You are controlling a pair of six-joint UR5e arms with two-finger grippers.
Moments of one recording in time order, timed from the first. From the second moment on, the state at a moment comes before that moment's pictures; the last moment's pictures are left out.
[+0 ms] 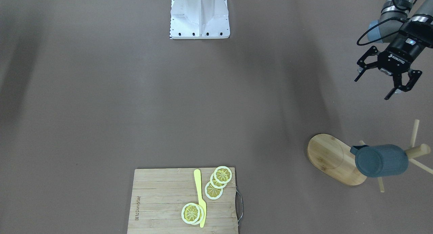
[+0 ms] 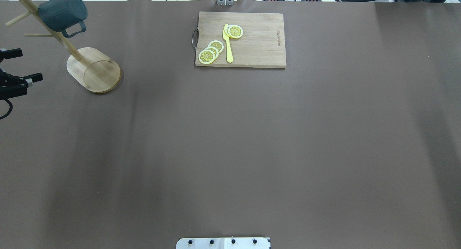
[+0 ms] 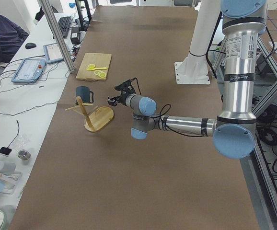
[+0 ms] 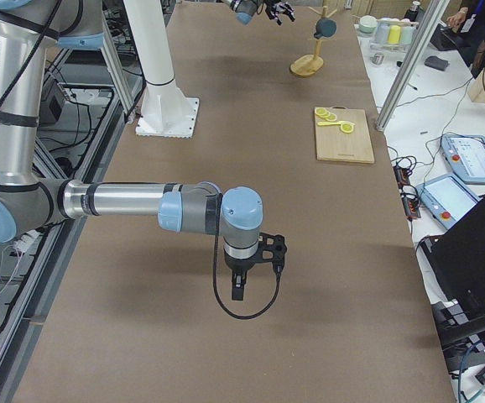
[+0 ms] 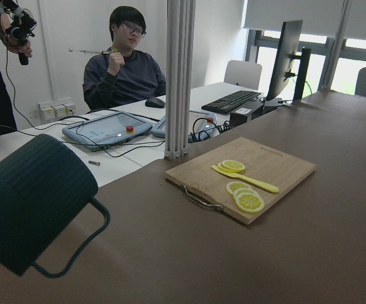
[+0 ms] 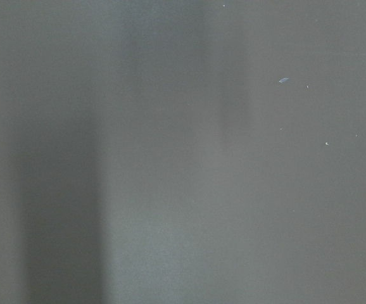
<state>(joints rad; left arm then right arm) -1.05 -1.49 -1.64 -3.16 -1.90 -0.37 1.62 -1.79 1.84 -1.66 2.25 -0.04</state>
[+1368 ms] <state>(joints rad) -1.31 -1.47 -1.71 -2.16 -2.03 0.07 1.62 -1.79 1.82 -1.66 2.25 -0.05</state>
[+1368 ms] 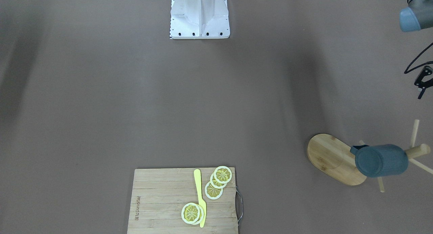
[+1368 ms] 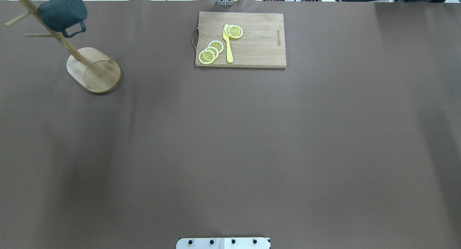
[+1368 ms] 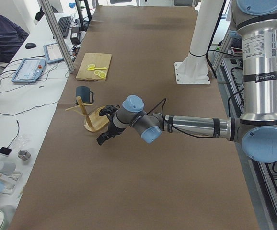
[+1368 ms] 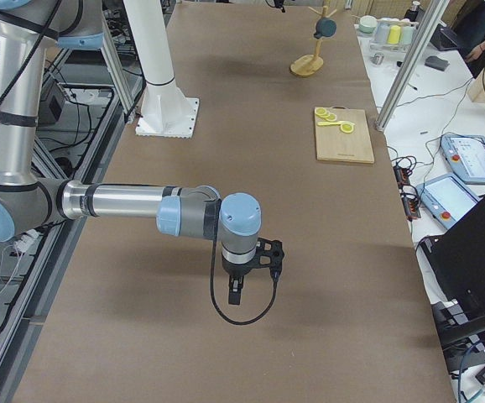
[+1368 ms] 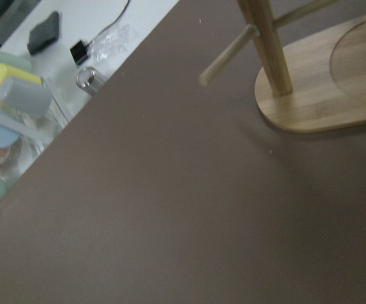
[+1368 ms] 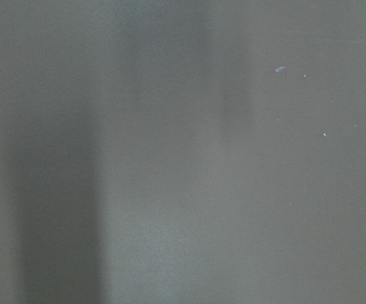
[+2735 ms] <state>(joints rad) -1.54 -1.49 -1.75 -1.48 -2.36 0.06 1.62 -1.79 1.82 -1.66 2.25 -0.05</state>
